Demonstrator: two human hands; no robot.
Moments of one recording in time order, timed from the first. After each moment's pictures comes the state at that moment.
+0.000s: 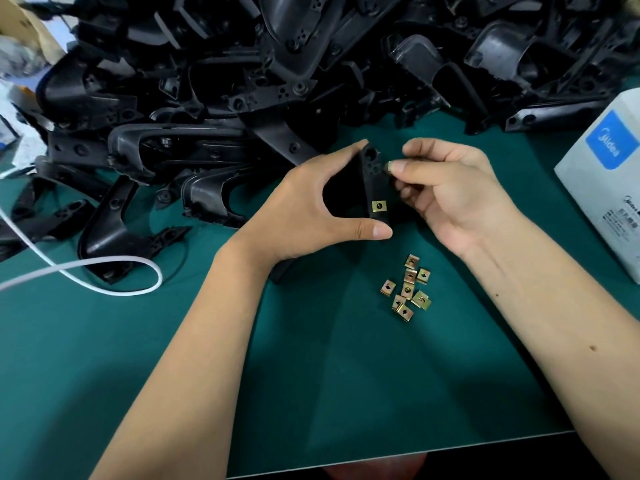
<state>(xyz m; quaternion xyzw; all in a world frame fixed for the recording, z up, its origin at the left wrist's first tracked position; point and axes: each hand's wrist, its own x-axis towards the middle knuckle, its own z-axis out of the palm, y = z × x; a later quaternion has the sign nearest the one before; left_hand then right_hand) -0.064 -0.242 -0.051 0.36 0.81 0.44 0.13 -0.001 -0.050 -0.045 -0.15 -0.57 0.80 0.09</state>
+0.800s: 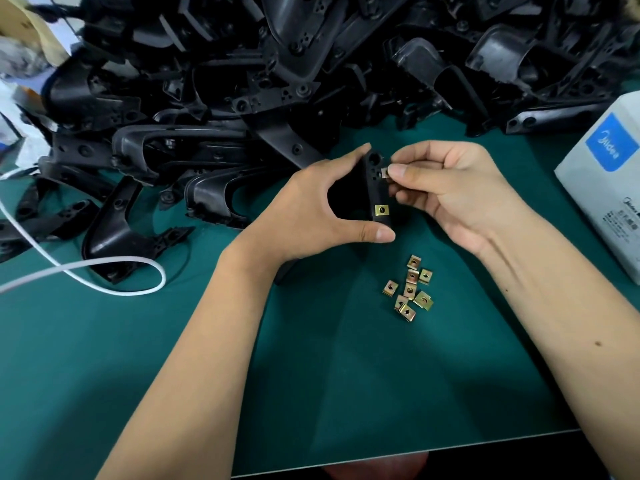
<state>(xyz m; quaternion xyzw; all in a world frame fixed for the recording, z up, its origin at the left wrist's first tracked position) -0.062 -0.240 -0.051 0.34 0.82 0.43 0.14 -0.002 -0.039 -0.047 -0.10 -0.62 0.78 0.06</state>
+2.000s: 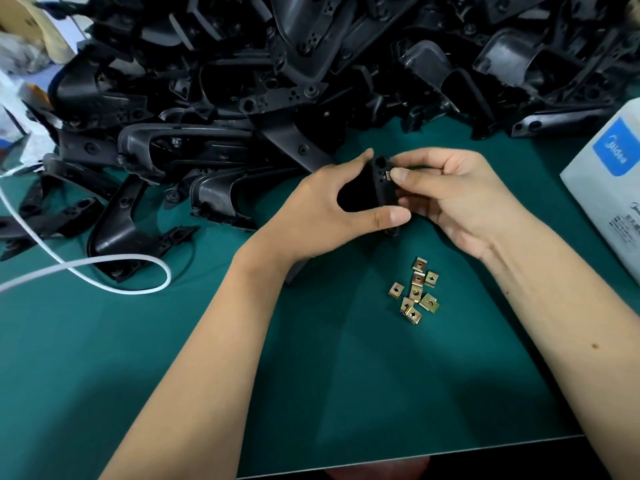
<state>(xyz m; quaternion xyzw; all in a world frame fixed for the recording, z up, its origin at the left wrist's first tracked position) -0.059 -0.232 -0.051 0.31 0.83 0.44 0.14 -0.007 -0.038 -0.056 -0.09 -0.63 0.77 0.04</state>
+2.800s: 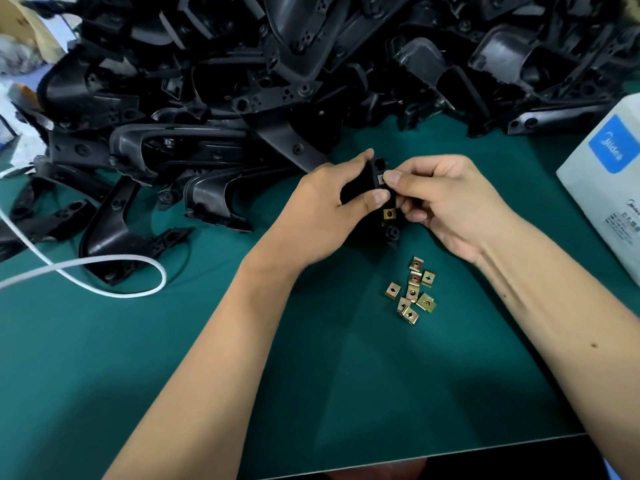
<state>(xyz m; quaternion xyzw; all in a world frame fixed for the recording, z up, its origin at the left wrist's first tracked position) -0.057 -0.222 -0.055 0.29 0.85 0.43 0.08 -0.007 -0.041 -0.062 -0.09 -0.67 0.74 0.04</state>
